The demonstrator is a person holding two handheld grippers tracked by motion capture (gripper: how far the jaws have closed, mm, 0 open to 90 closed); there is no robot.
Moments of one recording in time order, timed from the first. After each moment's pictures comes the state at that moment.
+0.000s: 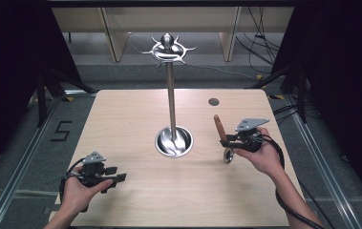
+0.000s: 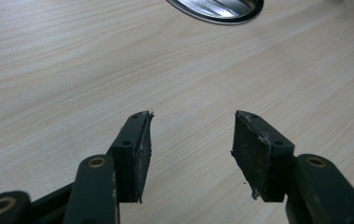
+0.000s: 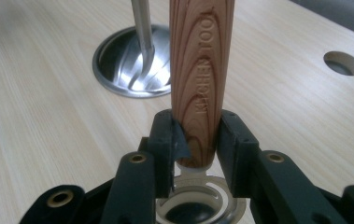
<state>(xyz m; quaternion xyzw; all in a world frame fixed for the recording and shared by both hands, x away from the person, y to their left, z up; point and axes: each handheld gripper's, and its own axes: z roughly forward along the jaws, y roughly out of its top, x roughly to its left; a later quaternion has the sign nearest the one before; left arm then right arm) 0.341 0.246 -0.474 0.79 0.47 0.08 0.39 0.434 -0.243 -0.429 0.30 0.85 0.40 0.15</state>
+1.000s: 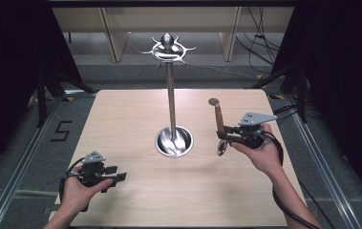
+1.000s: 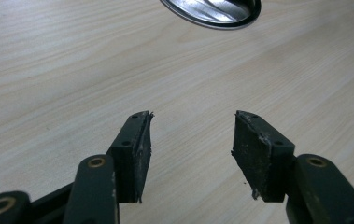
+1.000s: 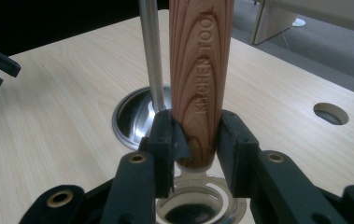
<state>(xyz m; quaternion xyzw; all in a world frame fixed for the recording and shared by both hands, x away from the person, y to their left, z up) 0.341 0.246 -0.472 0.79 0.46 0.08 0.40 0.422 -0.232 -0.397 0.31 0.81 0.48 0.16</state>
